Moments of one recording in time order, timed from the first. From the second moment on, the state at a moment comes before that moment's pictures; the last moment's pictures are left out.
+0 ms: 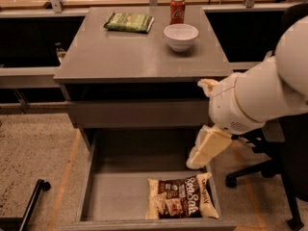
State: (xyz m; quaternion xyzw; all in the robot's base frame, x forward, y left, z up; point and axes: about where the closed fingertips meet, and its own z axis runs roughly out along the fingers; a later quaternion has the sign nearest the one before) arm 0.431 -0.096 0.886 -0.62 0.73 0.03 0.30
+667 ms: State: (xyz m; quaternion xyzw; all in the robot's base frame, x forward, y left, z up) arm 0.446 -0.103 0.778 -0.61 0.74 0.11 0.26
